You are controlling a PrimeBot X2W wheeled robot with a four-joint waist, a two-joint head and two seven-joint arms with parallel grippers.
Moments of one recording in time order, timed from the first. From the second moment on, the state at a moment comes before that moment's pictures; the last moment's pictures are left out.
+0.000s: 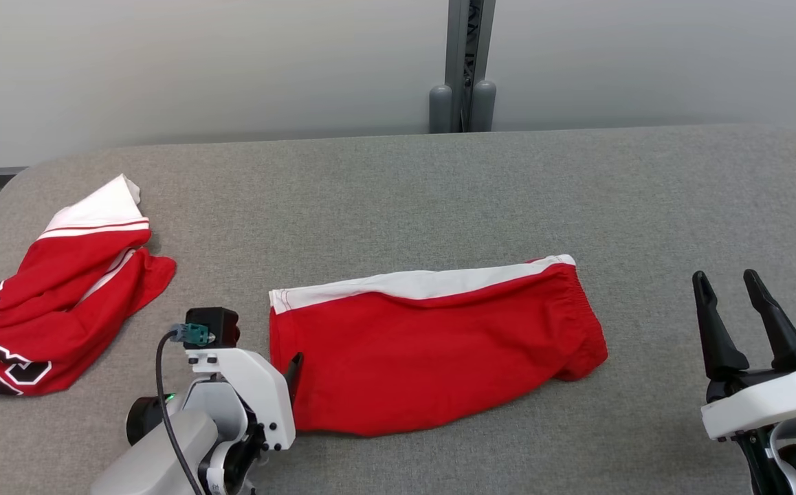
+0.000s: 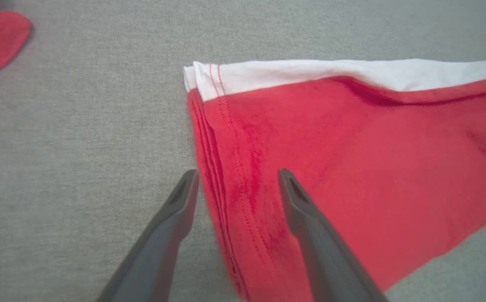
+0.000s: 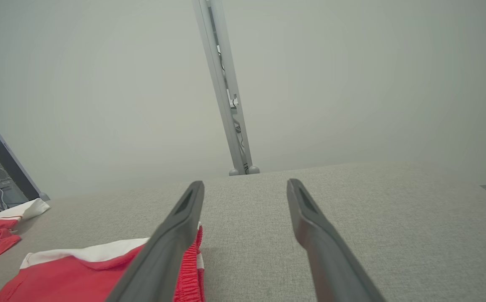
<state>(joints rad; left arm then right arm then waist) -0.53 0.30 -0.93 0.62 -1.11 0.19 0.12 -0.15 -0.30 0.16 0.22 0.54 0.13 -0.24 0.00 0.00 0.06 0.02</state>
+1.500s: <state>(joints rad) -0.04 0.27 -0.34 0.05 -0.43 0.18 -0.26 -0.12 -0.25 0.18 0.27 0.50 0.13 -0.25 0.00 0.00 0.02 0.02</state>
